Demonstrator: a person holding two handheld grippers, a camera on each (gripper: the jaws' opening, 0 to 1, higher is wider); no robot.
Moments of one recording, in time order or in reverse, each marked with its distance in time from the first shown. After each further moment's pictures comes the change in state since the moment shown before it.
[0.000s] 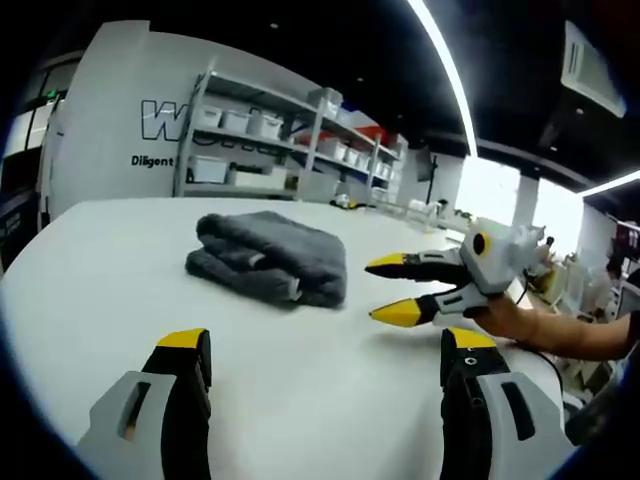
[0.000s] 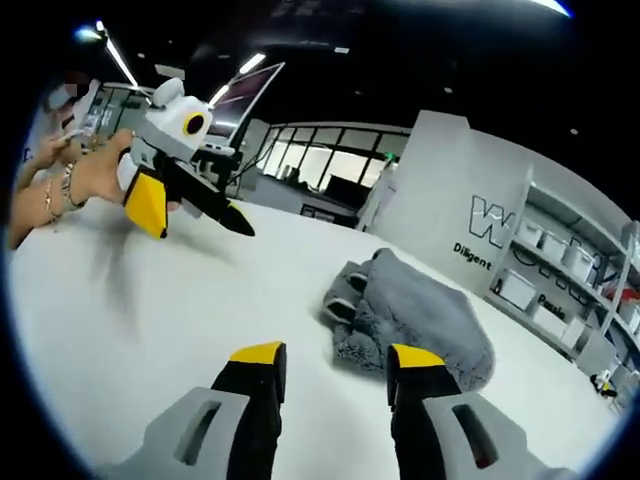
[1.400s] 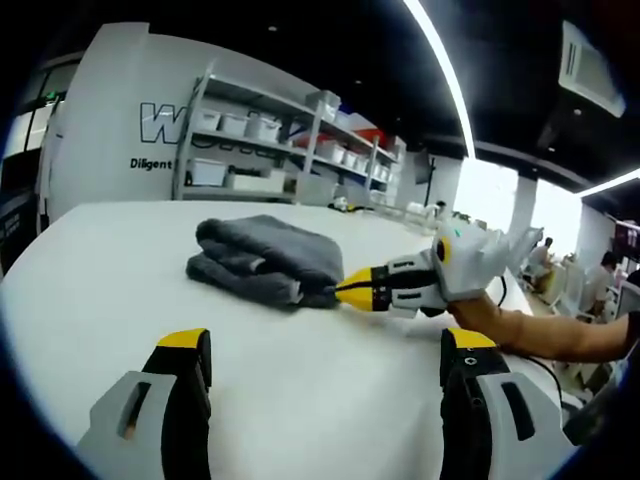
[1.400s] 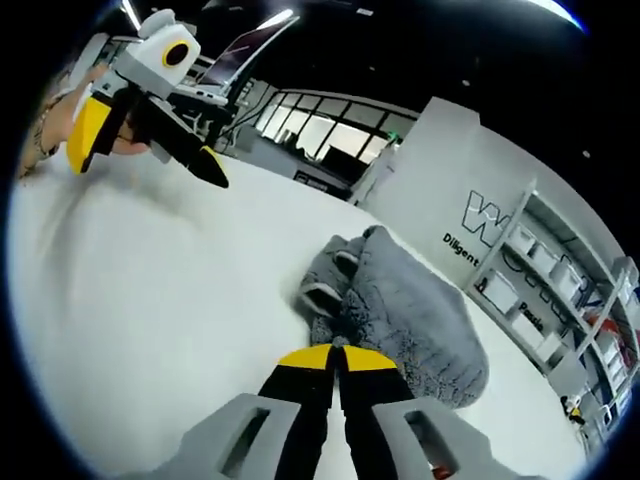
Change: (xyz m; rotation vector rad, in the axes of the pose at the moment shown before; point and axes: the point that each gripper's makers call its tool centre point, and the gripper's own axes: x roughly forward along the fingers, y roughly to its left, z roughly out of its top) left arm -0.001 0.003 0.006 0.003 -0.012 -0.006; right arm 0.025 -0.009 -0.020 -0.139 0.137 -0.055
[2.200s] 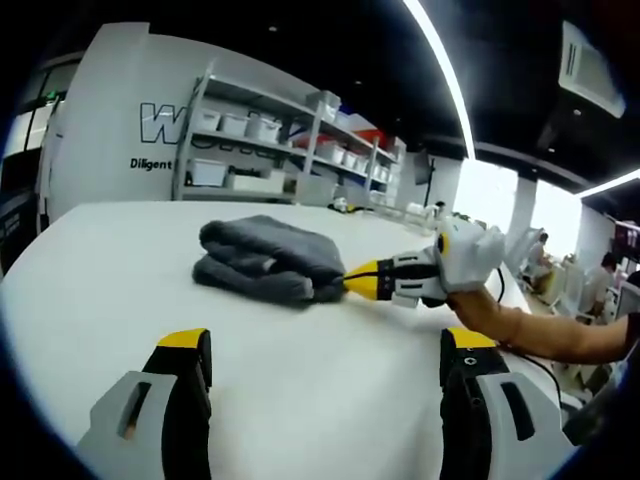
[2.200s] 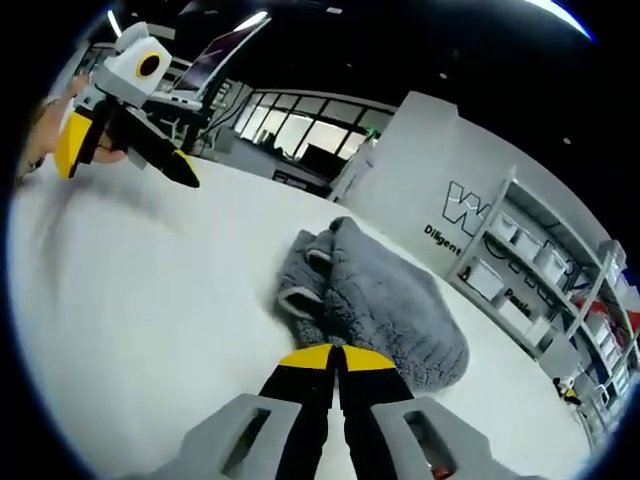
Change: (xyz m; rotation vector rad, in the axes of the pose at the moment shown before) left arm -0.003 -0.003 -0.001 -0.002 -0.004 -0.003; right arm -0.010 -0.029 -0.011 0.057 0.016 -0.086
